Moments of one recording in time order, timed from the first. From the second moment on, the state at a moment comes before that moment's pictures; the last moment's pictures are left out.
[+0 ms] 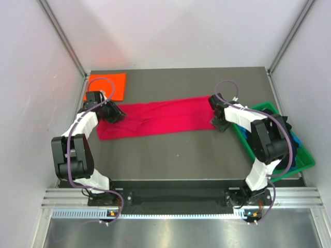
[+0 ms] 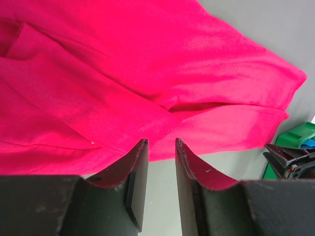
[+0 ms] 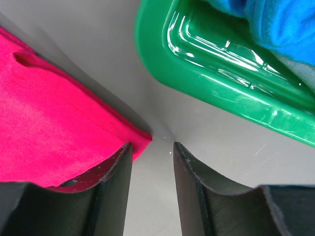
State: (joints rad) left arm 0.13 1.56 1.03 -0.36 0.43 -0.60; right arm 0.36 1.78 1.13 -0.65 0.40 1.15
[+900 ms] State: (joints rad) left arm 0.13 1.56 1.03 -0.37 0.38 -0.59; right arm 0.36 1.80 1.13 -0.61 0.41 1.14
